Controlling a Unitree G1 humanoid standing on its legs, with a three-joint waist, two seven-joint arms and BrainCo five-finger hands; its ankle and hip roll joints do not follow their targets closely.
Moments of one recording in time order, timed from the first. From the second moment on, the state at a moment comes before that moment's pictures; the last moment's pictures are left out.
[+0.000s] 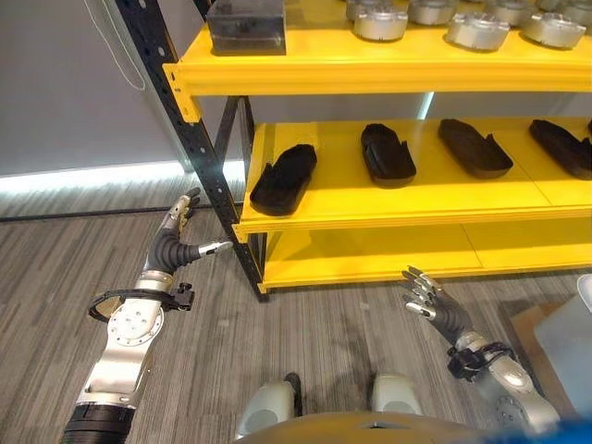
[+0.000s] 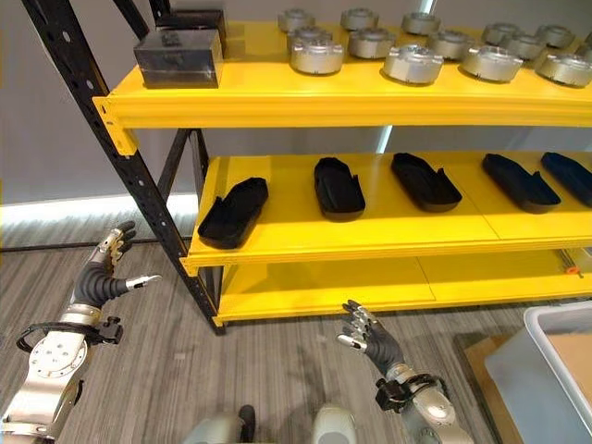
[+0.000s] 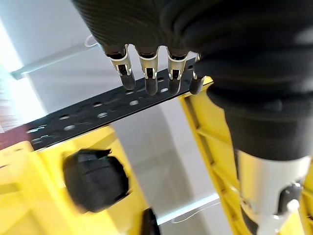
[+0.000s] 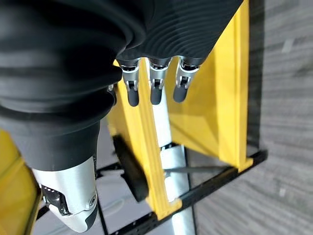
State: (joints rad) left arm 0.18 0.55 0.08 -0.08 -0.18 -0.21 0.04; right arm 0.26 -0.46 0.16 0.06 0.60 -0.03 0.27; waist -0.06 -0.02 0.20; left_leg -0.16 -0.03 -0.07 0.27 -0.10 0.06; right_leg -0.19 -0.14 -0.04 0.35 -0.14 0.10
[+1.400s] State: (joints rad) left arm 0.08 0.51 -0.13 0.00 -0.20 -0.22 0.06; right arm 0.11 -0.47 0.13 0.15 0.56 -0.14 0.06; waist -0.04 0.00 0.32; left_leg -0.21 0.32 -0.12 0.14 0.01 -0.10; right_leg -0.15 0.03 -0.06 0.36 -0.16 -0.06
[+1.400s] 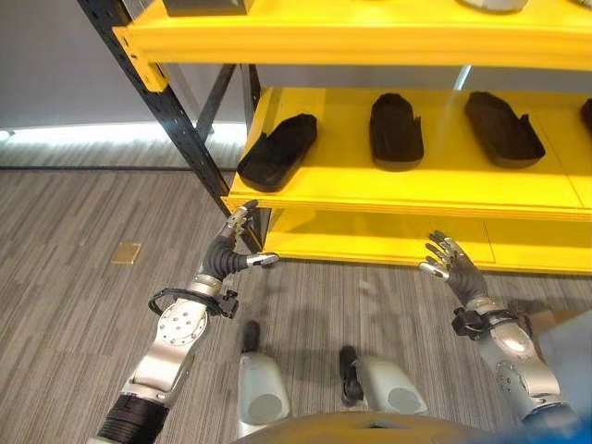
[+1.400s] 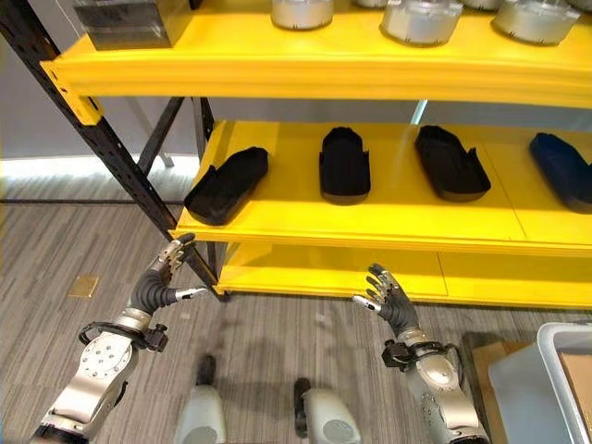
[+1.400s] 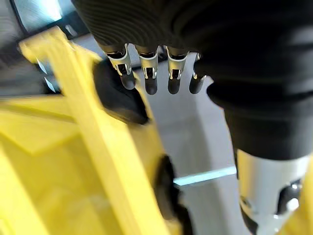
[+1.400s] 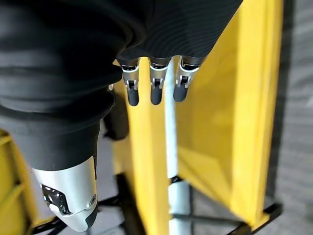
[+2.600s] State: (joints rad) left arm -0.34 0.67 -0.40 0.23 0.54 -0.18 0.33; right arm 0.08 -0.44 0.21 0.14 0.57 -0.15 0.05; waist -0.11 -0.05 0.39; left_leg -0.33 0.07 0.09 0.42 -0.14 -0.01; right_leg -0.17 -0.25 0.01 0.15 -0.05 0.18
